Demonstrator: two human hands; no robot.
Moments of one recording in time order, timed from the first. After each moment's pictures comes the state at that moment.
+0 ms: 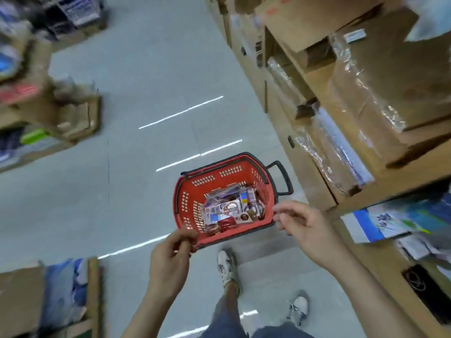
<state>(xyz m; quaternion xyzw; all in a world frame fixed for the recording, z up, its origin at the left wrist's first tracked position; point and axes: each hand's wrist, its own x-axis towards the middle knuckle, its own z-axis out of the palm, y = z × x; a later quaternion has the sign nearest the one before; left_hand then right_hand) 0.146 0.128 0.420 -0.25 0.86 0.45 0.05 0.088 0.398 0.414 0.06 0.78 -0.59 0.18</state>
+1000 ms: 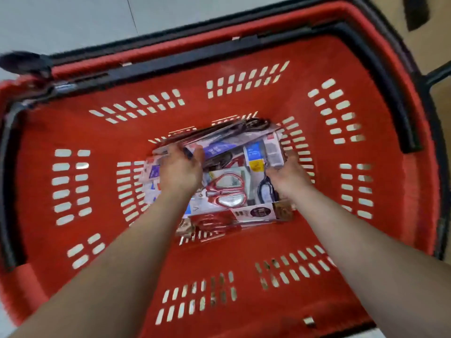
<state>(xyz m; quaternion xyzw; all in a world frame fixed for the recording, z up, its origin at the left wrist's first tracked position) -0.141 0.025 -0.213 -0.35 0.83 0.35 0.26 -0.143 0.229 -0.227 0.27 0.86 -0.20 0.38</state>
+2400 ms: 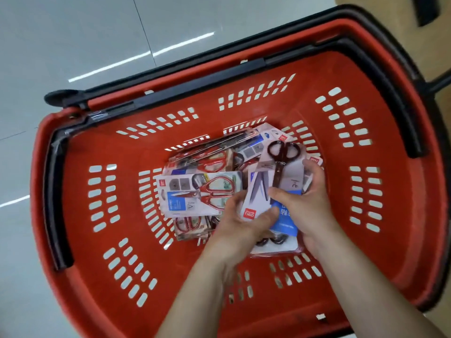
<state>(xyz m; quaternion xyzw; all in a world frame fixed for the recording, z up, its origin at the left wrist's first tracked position) -0.079 0.069 -0.120 -0.39 0.53 0.61 0.44 -0.104 0.201 -0.149 0.43 0.68 -0.56 0.22</state>
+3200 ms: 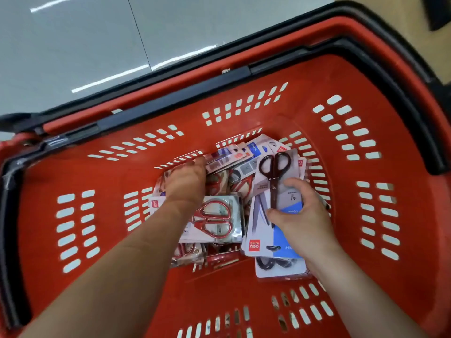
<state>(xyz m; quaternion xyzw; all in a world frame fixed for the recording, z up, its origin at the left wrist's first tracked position) -0.162 0.007 -0.255 -0.05 0.92 0.03 0.38 -0.107 0.208 -0.168 0.35 0.75 -0.48 0.29</state>
